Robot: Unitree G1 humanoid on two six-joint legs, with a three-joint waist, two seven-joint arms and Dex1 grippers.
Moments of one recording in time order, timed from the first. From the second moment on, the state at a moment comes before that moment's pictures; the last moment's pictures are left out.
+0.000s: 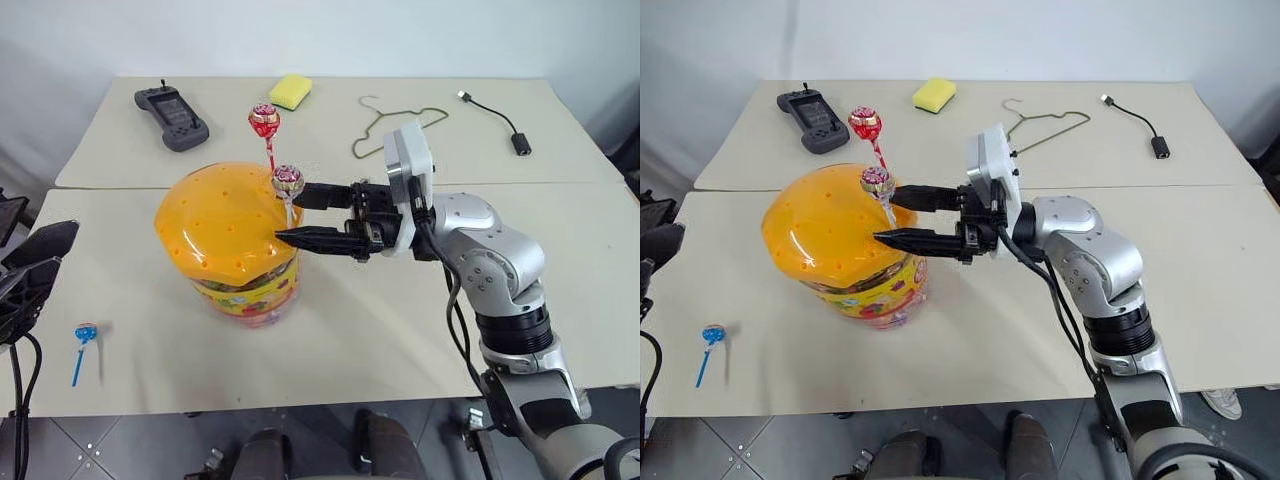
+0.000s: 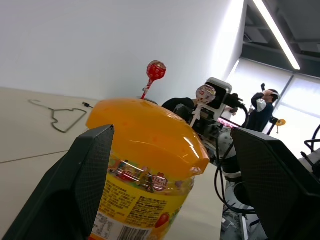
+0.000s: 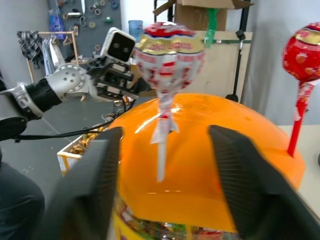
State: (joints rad) left arm 0.08 0.84 0.90 -0.10 -1.32 0.77 -1.18; right arm -0.81 -0.33 0.12 -0.19 0.69 0.57 1.03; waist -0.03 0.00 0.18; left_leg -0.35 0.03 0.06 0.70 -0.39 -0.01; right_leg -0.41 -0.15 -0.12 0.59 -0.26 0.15
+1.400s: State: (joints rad) left arm -0.03 0.83 0.69 -0.22 -1.10 0.58 -1.25; right arm -0.33 -1.06 -0.03 0.28 0.28 0.26 1.19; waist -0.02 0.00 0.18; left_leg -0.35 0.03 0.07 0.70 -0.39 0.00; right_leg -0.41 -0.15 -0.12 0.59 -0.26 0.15
